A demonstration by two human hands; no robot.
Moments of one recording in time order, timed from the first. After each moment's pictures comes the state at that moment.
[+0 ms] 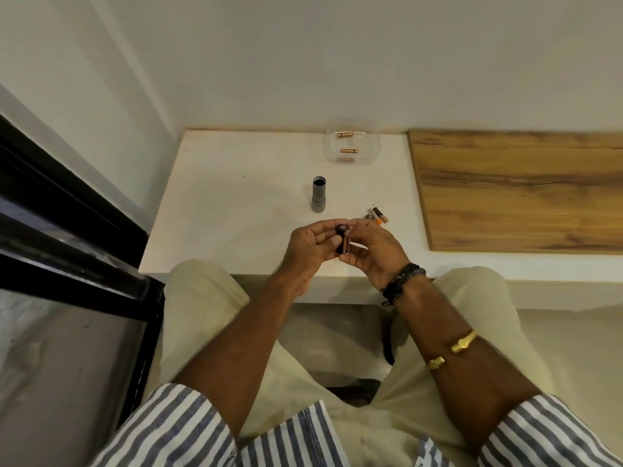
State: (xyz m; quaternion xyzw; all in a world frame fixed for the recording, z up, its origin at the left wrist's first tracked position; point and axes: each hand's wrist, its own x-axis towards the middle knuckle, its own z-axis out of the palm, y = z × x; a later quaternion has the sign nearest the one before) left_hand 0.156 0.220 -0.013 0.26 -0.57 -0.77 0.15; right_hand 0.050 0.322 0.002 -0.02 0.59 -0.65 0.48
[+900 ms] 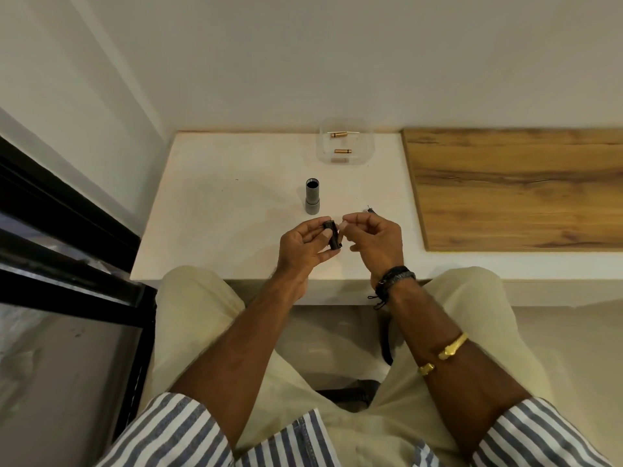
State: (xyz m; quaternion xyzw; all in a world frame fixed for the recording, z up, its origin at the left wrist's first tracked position) left_hand 0.146 0.217 -0.028 0.34 -0.48 -0.78 0.19; right_hand 0.044 0.318 -0.006 -0.10 0.74 -0.61 0.26
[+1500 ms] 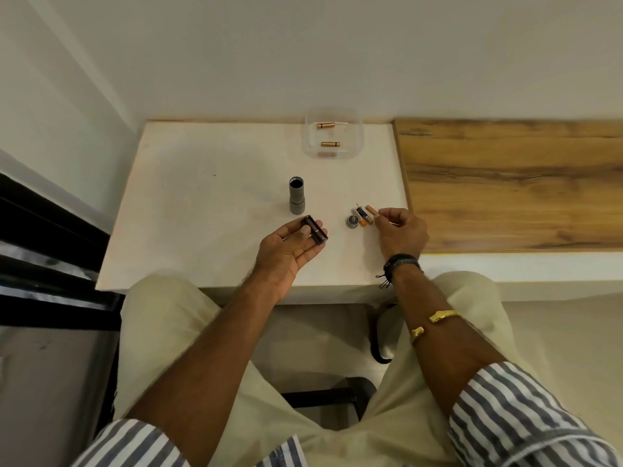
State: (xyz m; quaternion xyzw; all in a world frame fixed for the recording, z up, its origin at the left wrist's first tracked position) left_hand 0.135 0.200 -0.041 0.35 -0.32 -0.86 0.17; right_hand -0.038 0.326 -0.065 0.02 0.83 -0.55 0.10
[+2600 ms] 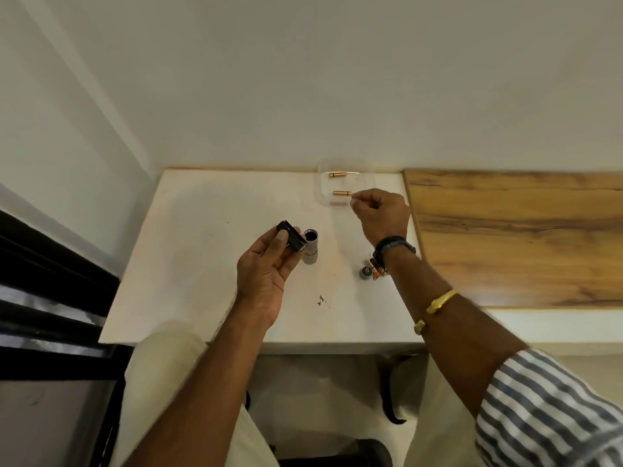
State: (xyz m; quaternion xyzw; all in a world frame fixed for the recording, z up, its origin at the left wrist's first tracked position) left_hand 0.129 0.149 0.013 0.33 -0.29 -0.84 0.32; right_hand -0.081 0.218 -0.007 -0.17 0.82 -0.53 0.11
